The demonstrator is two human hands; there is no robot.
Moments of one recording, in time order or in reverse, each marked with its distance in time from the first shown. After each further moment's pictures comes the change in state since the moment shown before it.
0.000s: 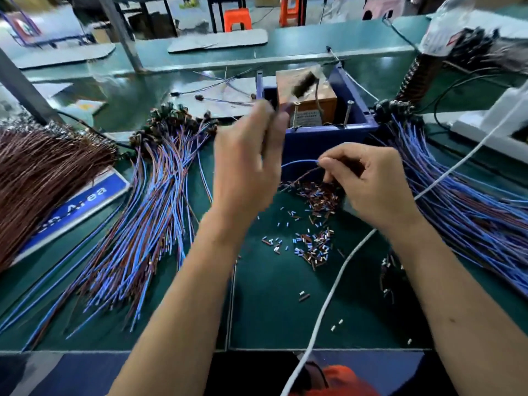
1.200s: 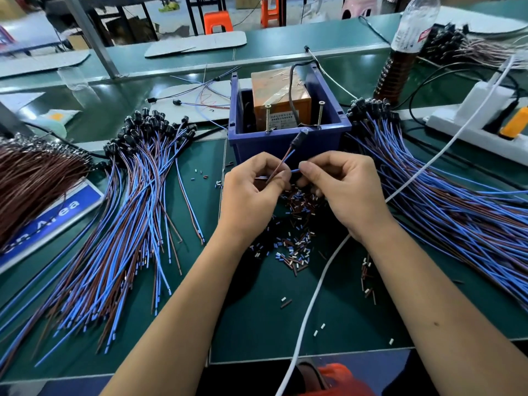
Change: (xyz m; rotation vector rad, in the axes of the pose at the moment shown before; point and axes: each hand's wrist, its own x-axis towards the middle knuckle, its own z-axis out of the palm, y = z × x) left_hand -0.047 0.000 0.032 -0.405 -0.444 -0.365; right_hand -0.007 0.019 0.013 0.409 0.074 0.291
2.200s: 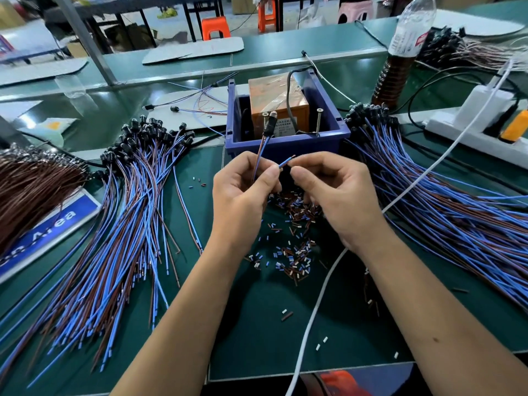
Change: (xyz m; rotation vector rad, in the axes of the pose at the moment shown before) left_hand 0.000 0.013 -0.004 -0.410 0.077 -0.124; right_hand -0.003 -0.008 0.012 0.169 0.003 -0.046
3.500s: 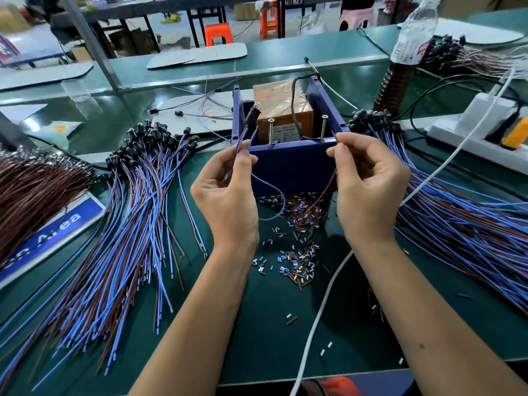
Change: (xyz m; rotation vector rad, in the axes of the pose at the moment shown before) left_hand 0.011 -0.001 0.007 -0.170 0.534 0.081; right_hand 0.007 -0.007 0.002 -0.263 0.509 -0.224
